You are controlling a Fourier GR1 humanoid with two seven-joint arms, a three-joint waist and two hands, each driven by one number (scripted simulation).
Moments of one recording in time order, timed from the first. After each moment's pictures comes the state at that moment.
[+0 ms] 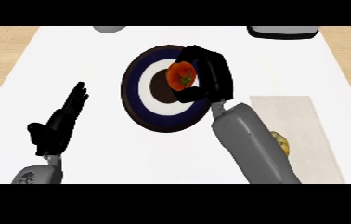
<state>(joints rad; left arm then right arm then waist) -0.08 0.21 0.06 -1.36 0.00 -0.07 -0.10 -0.65 0.00 0.31 -1.21 0.67 -0.38 0.17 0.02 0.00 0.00</state>
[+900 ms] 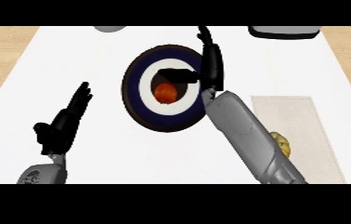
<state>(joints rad) -0.09 0.19 0.06 -1.34 -0.01 -0.07 -0.11 -0.81 0.00 0.32 -0.94 0.08 -0.72 0.03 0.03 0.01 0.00</state>
